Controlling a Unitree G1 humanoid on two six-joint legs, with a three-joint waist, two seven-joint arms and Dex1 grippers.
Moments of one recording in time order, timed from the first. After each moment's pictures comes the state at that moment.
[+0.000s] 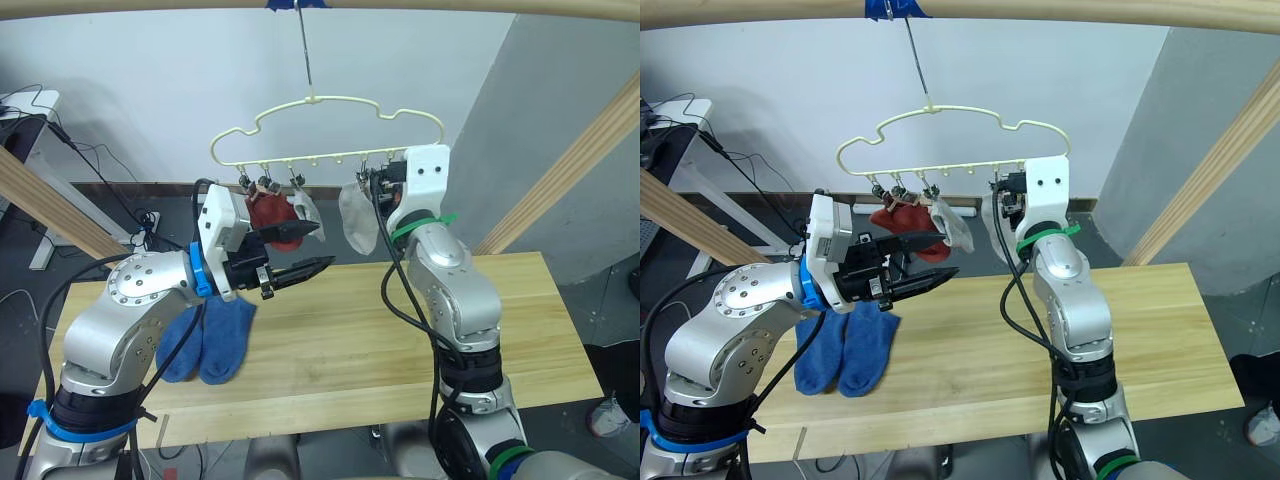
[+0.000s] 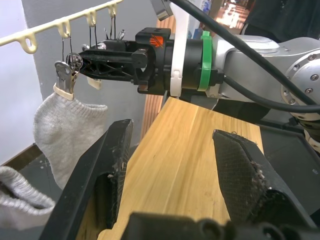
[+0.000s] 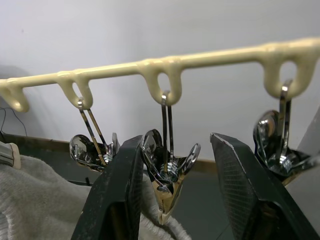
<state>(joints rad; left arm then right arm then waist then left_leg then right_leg) -0.34 0.68 0.06 -0.49 -0.64 0.54 -0.86 -0.61 0.13 0.05 -0.29 0.01 0.74 -0.05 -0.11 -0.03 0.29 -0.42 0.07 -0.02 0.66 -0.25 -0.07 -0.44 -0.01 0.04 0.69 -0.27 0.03</state>
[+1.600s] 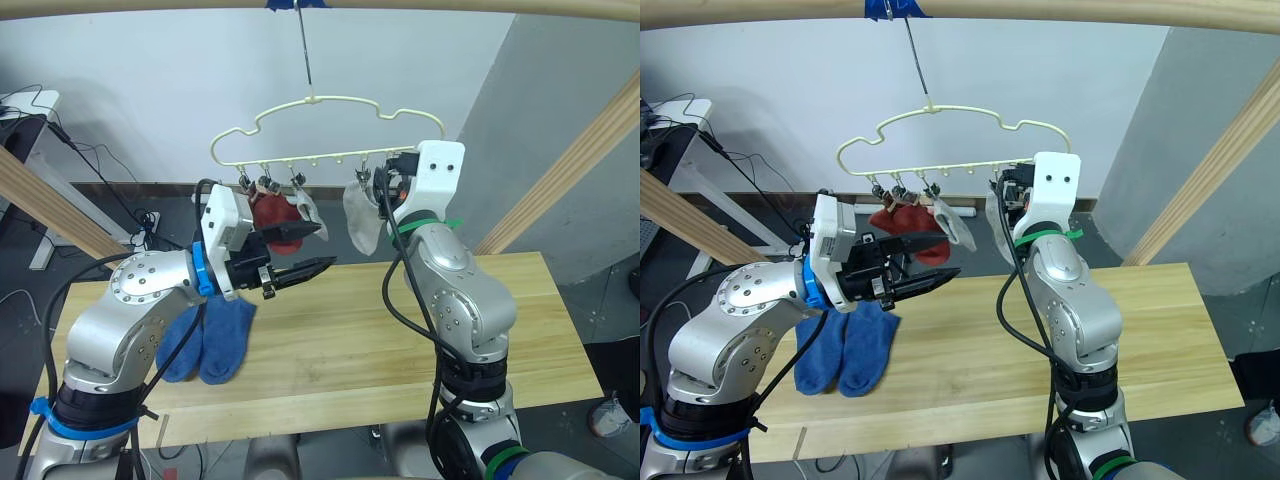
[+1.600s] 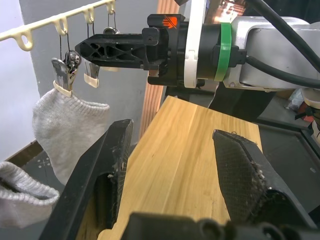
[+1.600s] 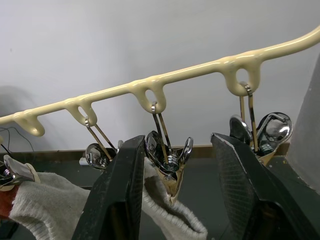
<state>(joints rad) -0.35 0.68 0.05 -0.47 -0.63 0.53 -0.87 -0.61 0.14 0.07 -0.44 0.19 0.89 -0.29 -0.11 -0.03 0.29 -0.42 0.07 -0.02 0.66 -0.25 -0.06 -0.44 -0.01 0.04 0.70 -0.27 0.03</state>
